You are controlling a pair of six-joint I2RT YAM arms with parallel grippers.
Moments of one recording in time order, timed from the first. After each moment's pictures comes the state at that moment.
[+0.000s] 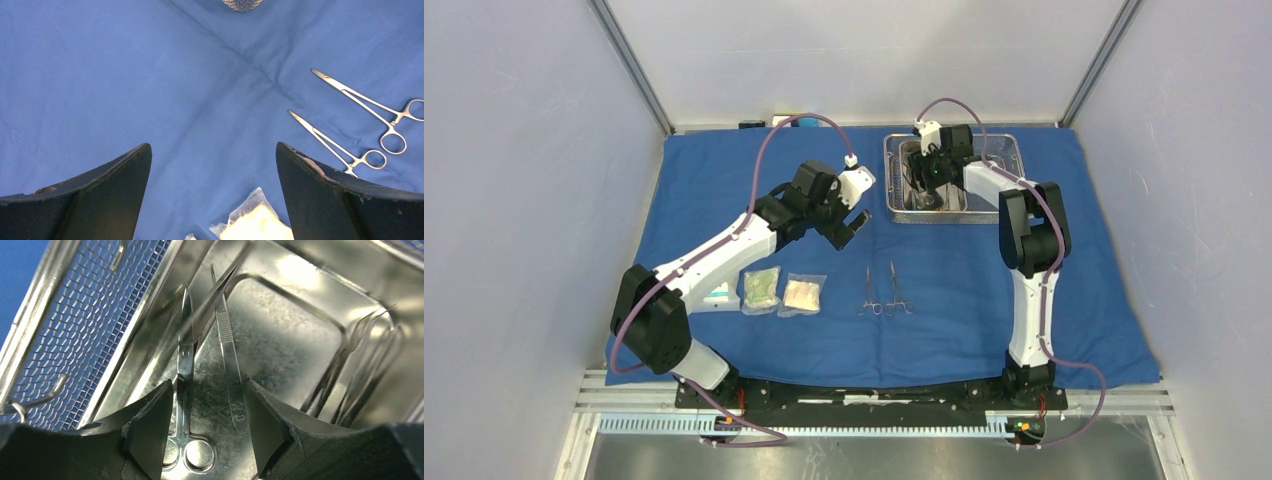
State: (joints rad) left arm -0.65 1.51 1.21 -0.42 0.03 0.29; right arm 0.22 2.18 1.60 -0.17 -0.23 -0.19
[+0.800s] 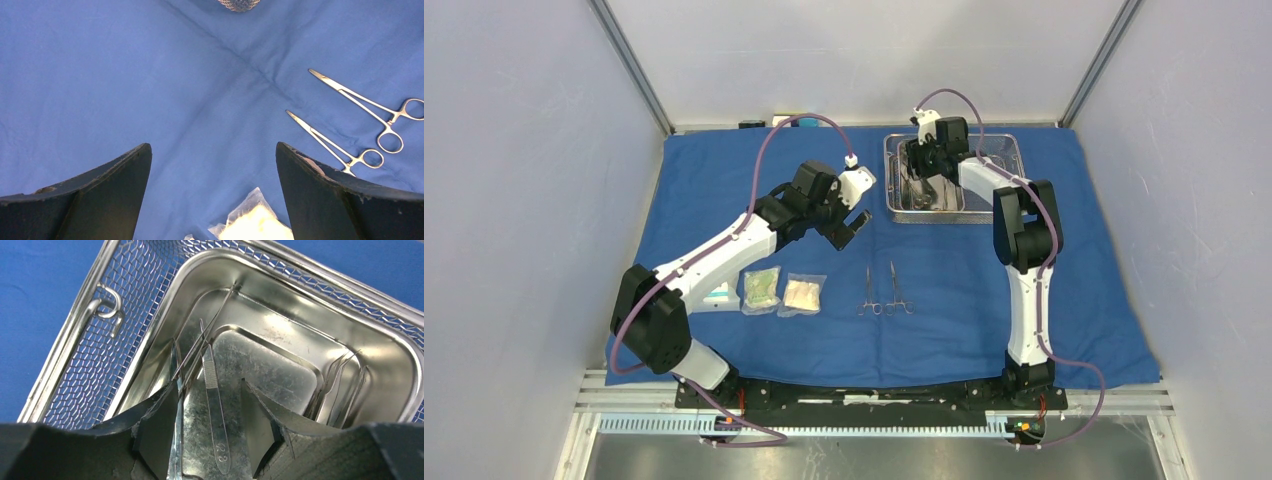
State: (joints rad) left arm -0.65 1.51 1.21 -0.42 0.04 0.29; right arm 0.24 2.26 1.69 -0.11 -0.20 -0.13
